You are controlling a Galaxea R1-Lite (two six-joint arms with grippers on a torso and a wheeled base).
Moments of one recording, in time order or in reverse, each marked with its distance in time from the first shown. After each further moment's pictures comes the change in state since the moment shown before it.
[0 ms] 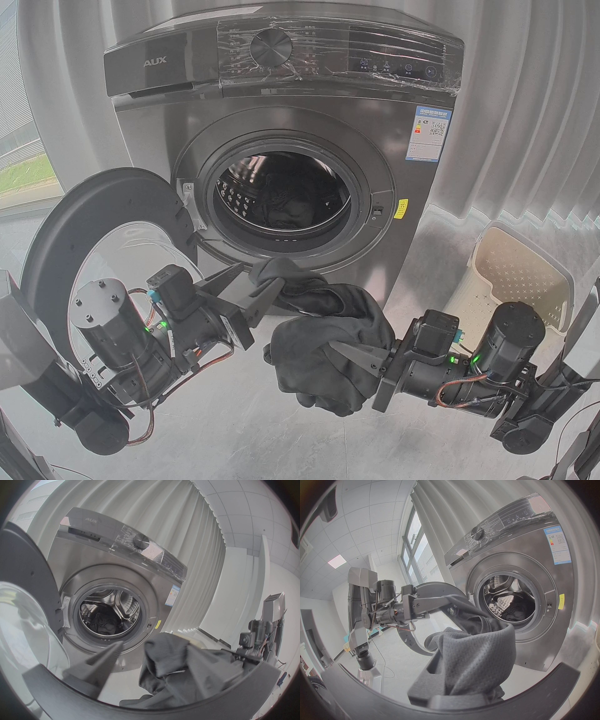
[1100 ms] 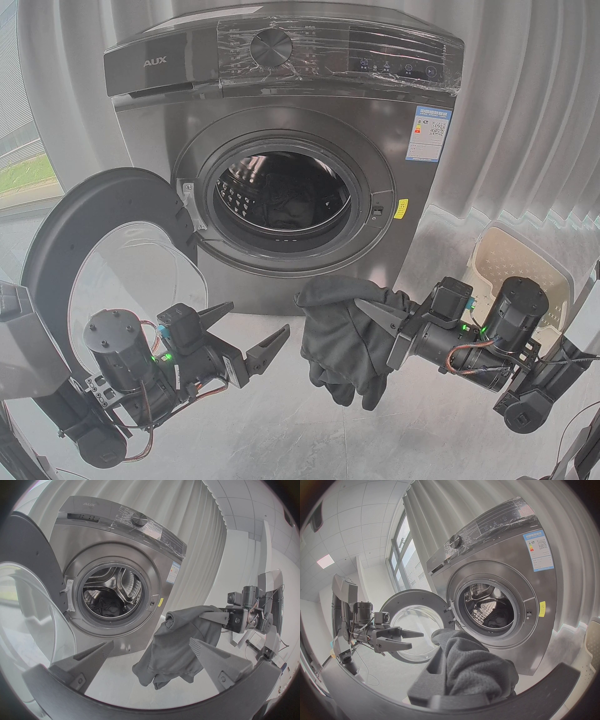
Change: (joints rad) left arm 0.003 0.047 0.126 0.000 -0.009 0.066; right arm -0.130 0.008 -0.053 0.001 -0.019 0.011
